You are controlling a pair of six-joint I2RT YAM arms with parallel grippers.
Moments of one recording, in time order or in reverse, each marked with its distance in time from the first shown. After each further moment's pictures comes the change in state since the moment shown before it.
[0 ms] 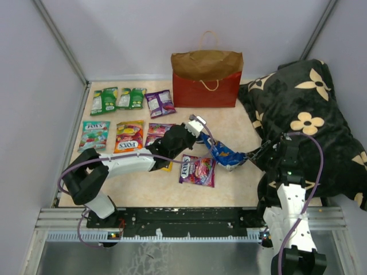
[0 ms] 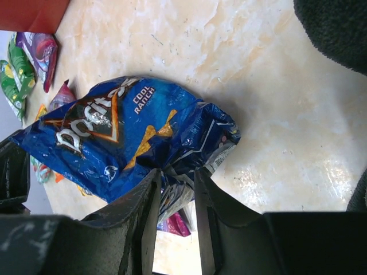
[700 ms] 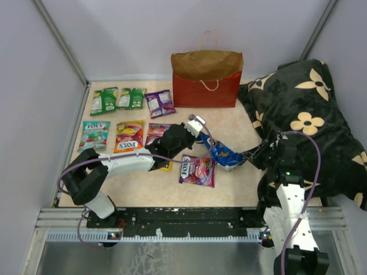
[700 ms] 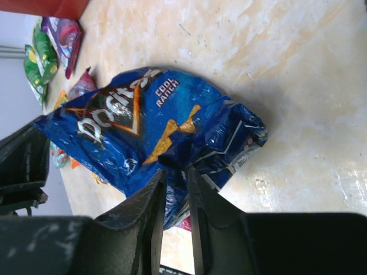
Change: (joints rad) left arm 0.011 -0.005 -0.006 0.000 0.026 -0.001; right arm 0.036 0.002 -0.011 0.068 -0.059 0.039
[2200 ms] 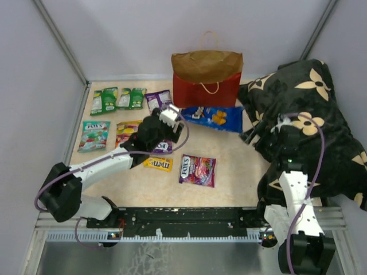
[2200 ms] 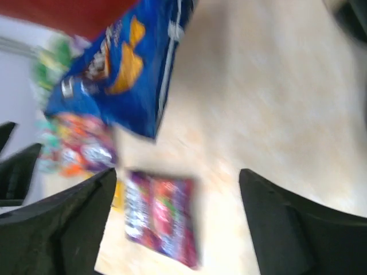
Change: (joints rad) left arm 0.192 -0.233 0.016 -0.160 0.039 0.029; right arm 0.027 0.198 0.245 0.179 0.012 -0.125
